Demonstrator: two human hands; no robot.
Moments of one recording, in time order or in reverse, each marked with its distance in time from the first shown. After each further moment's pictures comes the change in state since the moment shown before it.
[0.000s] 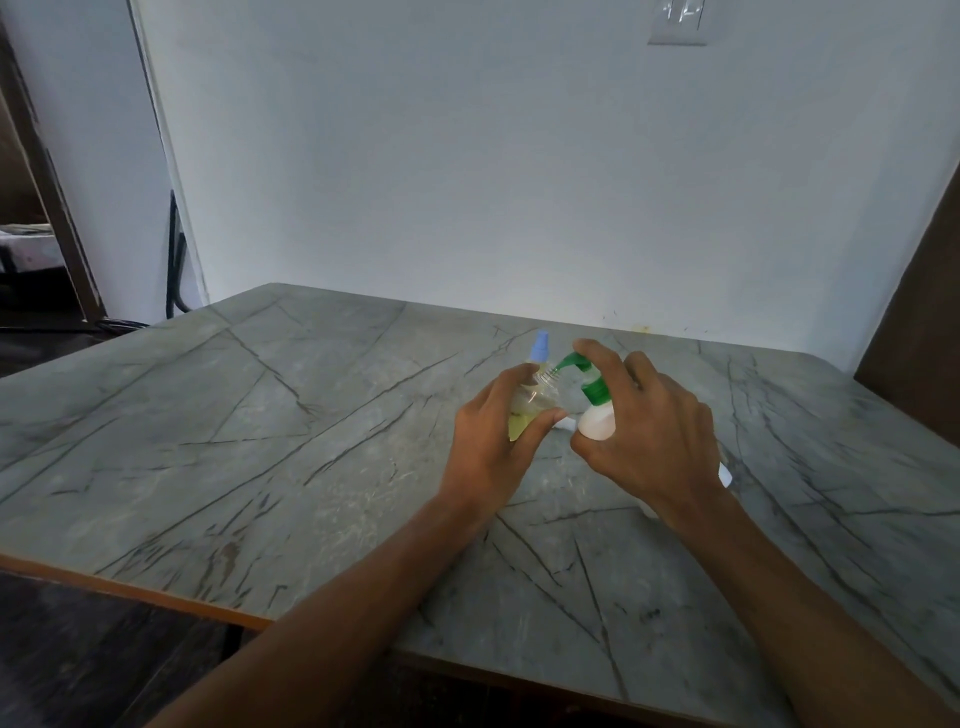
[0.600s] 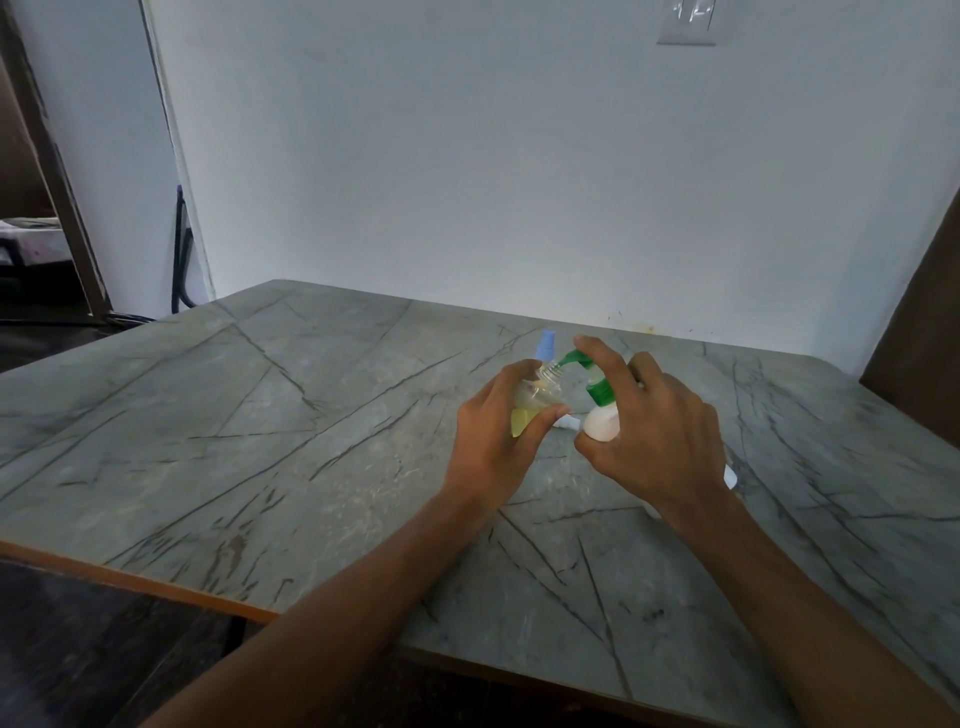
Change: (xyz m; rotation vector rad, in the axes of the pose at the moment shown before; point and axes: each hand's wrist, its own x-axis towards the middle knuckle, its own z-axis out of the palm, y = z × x) left_hand 0.002 0.000 0.000 0.011 0.005 -0.033; right_hand -0.001 0.001 0.000 -0.015 0.005 -0.025
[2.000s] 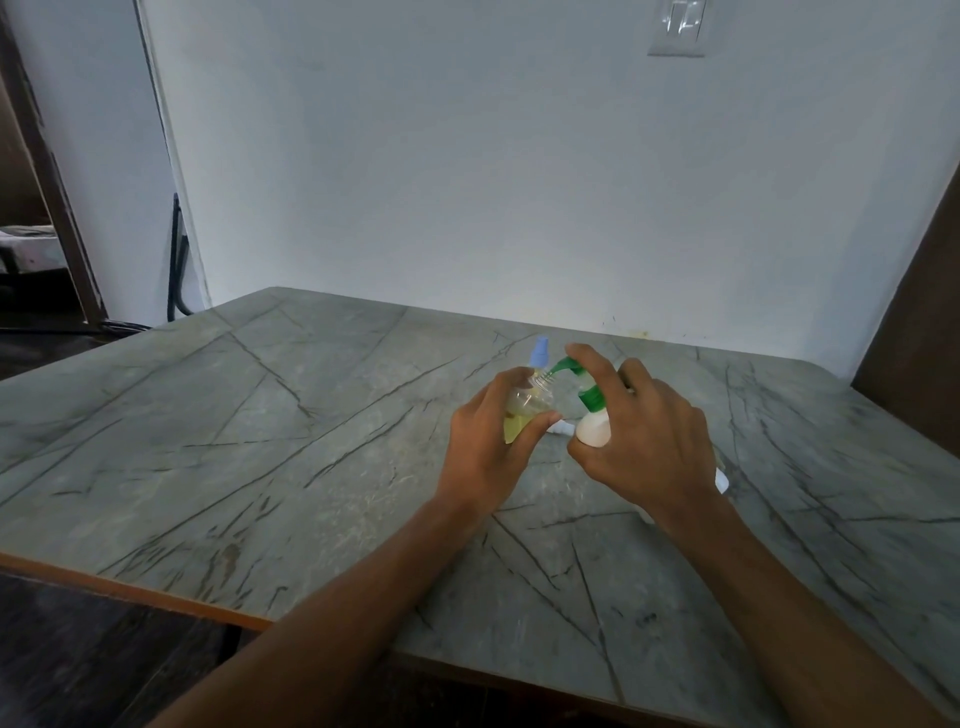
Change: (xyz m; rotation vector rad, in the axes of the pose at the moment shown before) left_hand 0.000 -0.002 0.000 0.011 0.003 0.035; right_hand 0.001 0.000 0.000 0.002 -0.037 0.010
